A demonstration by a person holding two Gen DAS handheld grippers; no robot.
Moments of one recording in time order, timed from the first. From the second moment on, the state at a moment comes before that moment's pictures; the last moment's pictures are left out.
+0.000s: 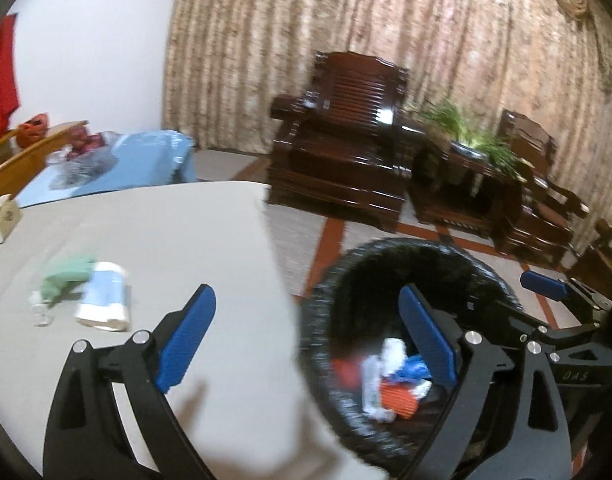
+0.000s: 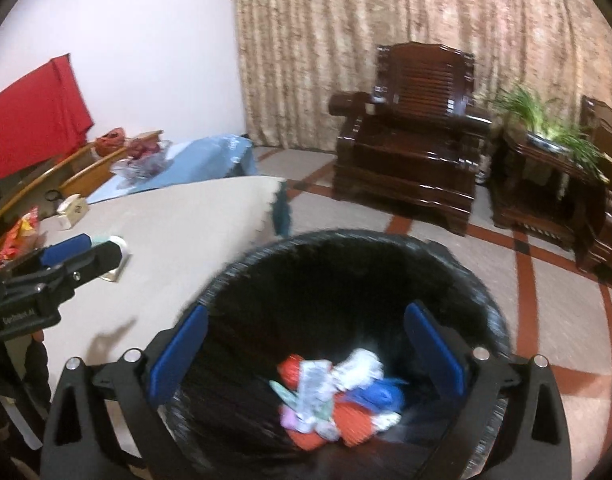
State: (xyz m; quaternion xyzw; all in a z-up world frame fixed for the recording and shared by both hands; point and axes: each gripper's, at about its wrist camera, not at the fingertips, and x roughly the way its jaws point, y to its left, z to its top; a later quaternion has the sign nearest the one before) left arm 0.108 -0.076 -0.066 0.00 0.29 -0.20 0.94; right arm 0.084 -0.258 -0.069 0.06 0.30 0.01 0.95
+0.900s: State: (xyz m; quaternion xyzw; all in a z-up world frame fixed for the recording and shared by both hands) left arm 0.161 0.145 -0.088 -0.04 0.30 0.03 0.95; right arm 0.216 -0.057 -0.090 0.00 0.33 0.14 0.93
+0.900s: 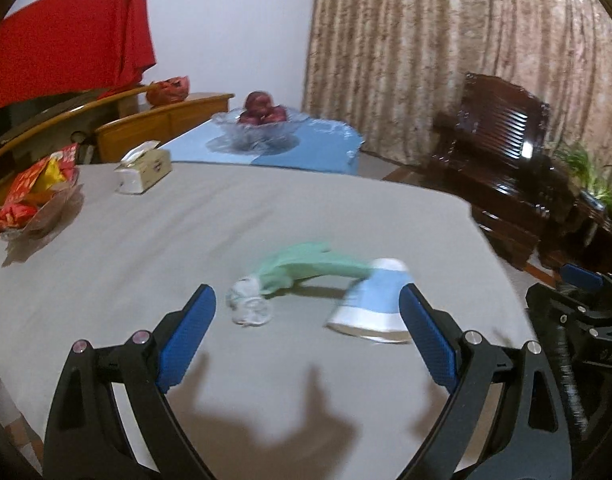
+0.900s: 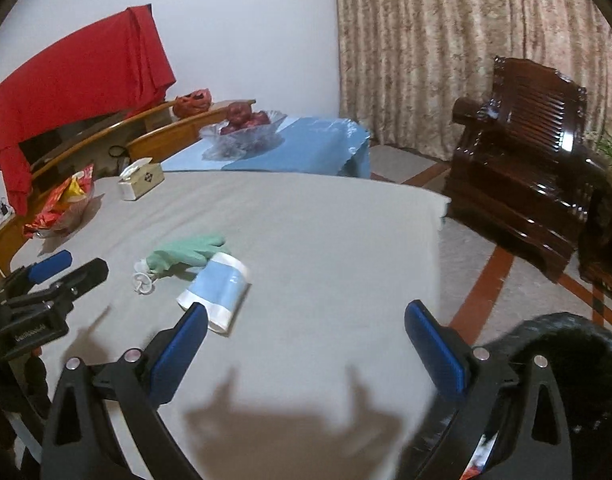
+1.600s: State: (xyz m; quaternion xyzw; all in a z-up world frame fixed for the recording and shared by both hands) left arm 0.244 0.202 -0.162 -0.07 0.39 0.04 0.92; right arm 0.289 0.016 -0.166 -0.02 0.42 0.19 0.89
